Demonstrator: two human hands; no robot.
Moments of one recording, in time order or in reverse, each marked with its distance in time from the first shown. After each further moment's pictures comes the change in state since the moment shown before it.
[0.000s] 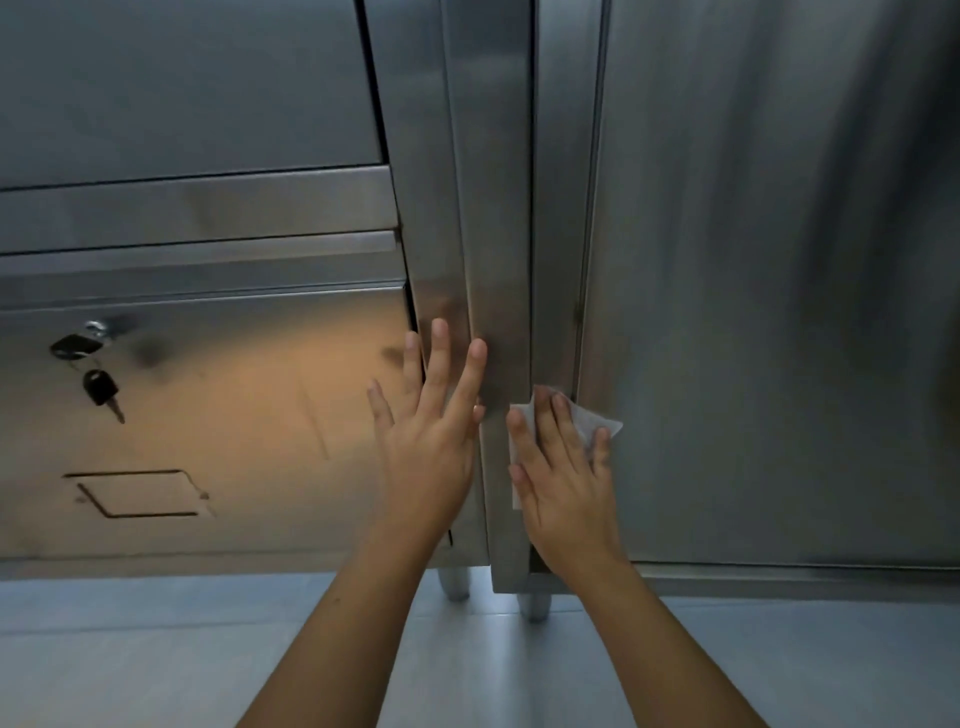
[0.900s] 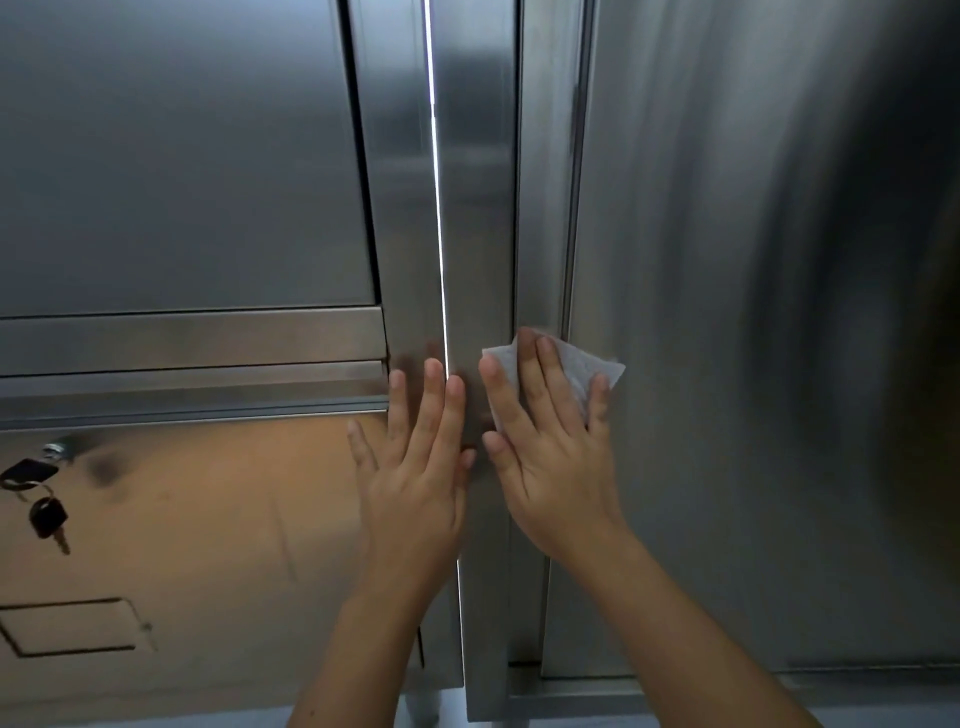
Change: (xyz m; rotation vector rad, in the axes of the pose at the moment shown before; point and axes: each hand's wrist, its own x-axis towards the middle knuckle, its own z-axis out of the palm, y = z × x) left_hand 0.057 0.007 -0.021 -0.146 0.125 -0.003; right_hand 0.119 0.006 -0.075 0.012 0.185 -0.080
